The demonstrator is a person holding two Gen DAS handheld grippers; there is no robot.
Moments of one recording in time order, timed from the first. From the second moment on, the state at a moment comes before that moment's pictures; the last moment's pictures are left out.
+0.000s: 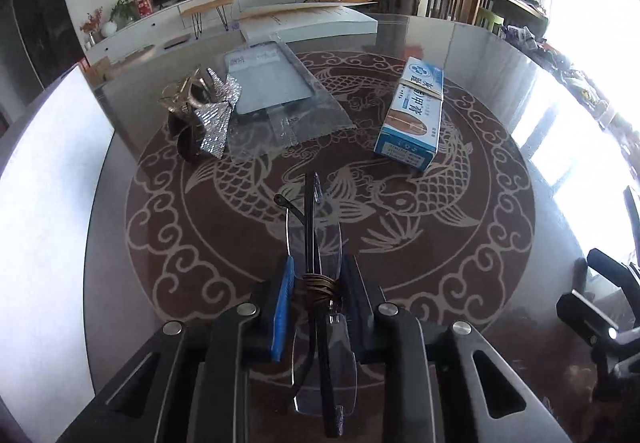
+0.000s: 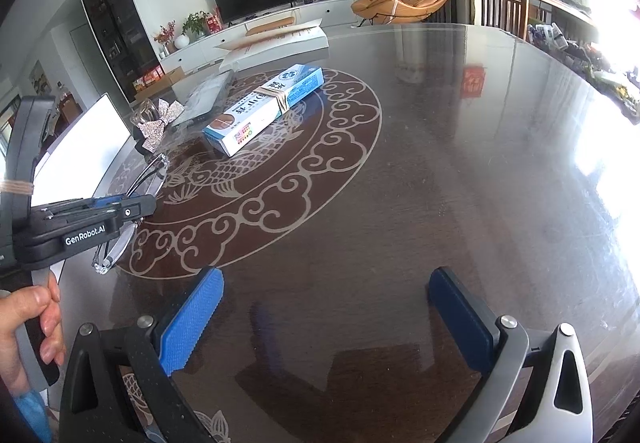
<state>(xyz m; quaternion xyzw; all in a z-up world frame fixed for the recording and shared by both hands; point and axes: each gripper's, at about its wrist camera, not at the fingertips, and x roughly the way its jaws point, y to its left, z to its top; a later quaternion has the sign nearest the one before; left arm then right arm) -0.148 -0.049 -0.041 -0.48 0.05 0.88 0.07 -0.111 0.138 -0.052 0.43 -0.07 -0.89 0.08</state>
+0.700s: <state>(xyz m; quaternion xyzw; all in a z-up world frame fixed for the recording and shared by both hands) -0.069 -0.106 -0.042 -0.46 -0.04 0.88 0.06 -0.256 0.064 -0.036 0.54 -0.05 -0.84 0.12</state>
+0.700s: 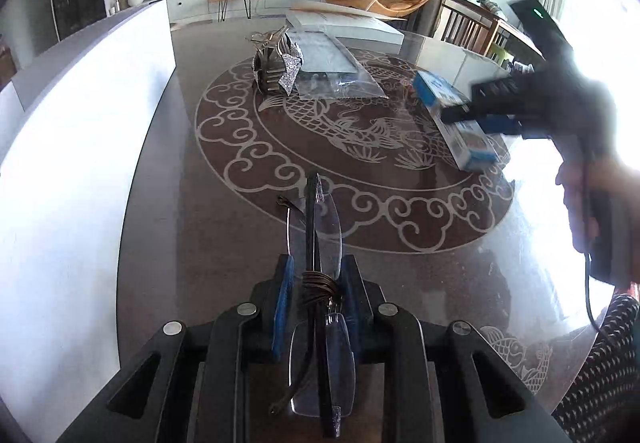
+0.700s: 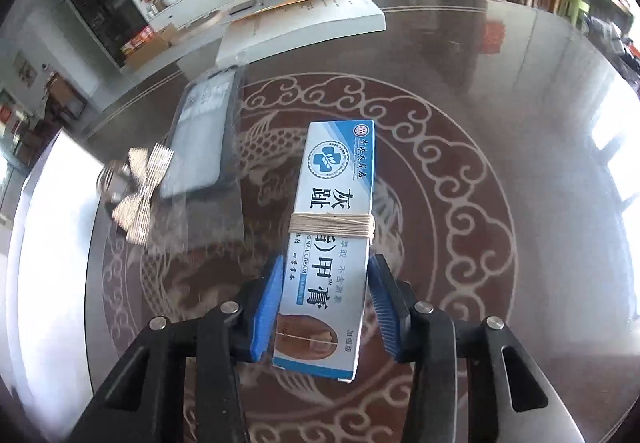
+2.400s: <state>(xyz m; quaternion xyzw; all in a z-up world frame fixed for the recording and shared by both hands) 0.050 -0.319 0.076 -0.37 -0.03 0.90 -0.21 -0.068 -0.214 0.081 0.46 0.01 -0.74 0.49</state>
